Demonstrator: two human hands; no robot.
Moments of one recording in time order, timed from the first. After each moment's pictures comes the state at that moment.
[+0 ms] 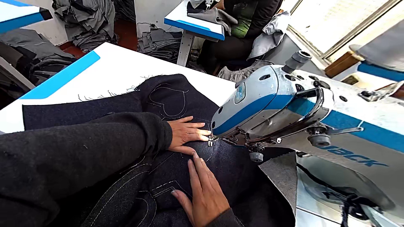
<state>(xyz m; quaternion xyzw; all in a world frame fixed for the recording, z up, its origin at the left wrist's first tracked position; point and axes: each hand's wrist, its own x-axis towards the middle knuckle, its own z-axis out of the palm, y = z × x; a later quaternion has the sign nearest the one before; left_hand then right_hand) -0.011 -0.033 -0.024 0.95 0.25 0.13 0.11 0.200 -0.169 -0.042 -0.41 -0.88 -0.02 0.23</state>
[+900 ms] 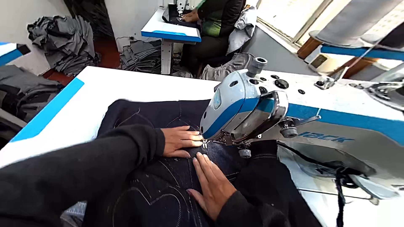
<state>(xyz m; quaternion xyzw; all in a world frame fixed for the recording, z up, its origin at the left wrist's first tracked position) -0.017 -0.011 -0.026 0.98 0.12 0.15 0.09 0.211 -0.145 -0.042 -0.41 -0.89 -0.04 0.18</state>
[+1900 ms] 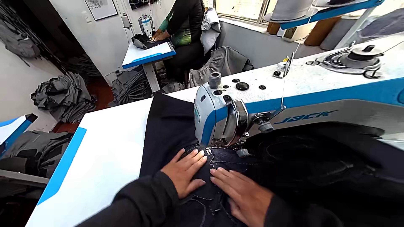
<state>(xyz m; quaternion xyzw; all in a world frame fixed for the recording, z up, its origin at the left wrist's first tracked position) -0.008 -0.078 -0.025 0.95 0.31 0.08 0.06 0.241 -0.148 -0.052 -0.36 -0.89 0.00 0.28</state>
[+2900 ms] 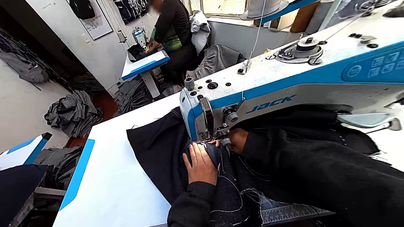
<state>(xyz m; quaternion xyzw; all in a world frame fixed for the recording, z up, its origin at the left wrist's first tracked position) 0.103 -0.119 -0.036 0.77 0.63 0.14 -0.05 0.280 -0.048 -0.020 -0.31 -0.88 0.09 0.34</state>
